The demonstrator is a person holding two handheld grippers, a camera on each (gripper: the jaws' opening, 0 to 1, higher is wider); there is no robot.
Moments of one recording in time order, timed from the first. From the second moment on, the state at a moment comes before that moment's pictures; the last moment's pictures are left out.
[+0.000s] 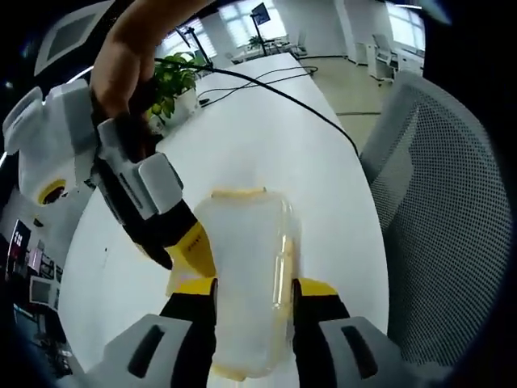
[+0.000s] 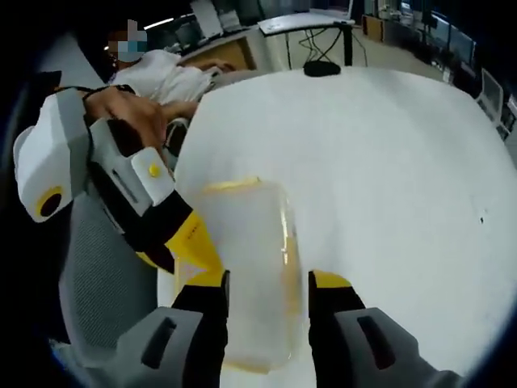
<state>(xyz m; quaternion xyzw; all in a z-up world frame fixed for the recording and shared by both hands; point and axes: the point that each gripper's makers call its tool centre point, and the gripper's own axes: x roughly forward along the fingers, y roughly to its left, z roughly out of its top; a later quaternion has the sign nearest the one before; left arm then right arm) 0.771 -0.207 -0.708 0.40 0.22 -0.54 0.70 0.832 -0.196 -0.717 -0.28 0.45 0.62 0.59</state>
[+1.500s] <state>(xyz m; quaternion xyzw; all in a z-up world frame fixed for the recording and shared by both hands) 0.785 -0.151 -0.695 0.25 0.27 -0.48 0.80 0.806 -0.260 -0.691 -0.25 0.36 0.56 0.71</state>
